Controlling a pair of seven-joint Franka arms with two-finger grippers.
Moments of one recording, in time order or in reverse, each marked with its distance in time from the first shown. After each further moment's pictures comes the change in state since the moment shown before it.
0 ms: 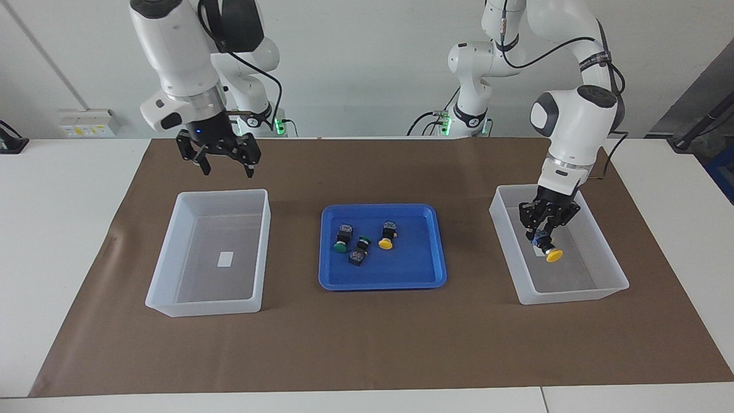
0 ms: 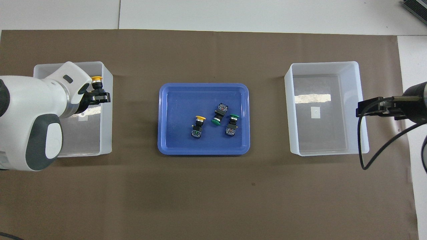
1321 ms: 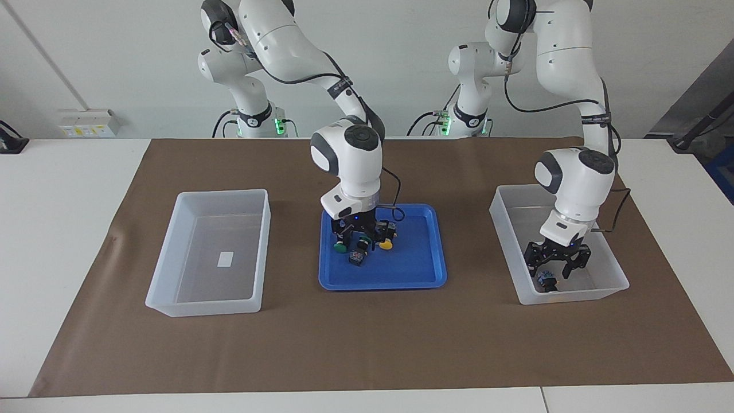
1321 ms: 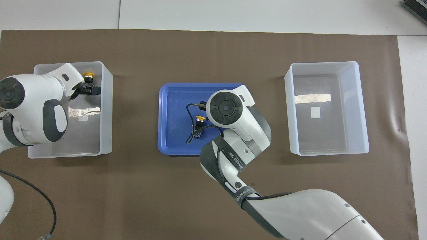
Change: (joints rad) left arm 0.063 0.287 -0.011 0.102 -0.002 0.205 0.212; right arm 0.332 0.446 -0.002 0.048 -0.160 0.456 0.544
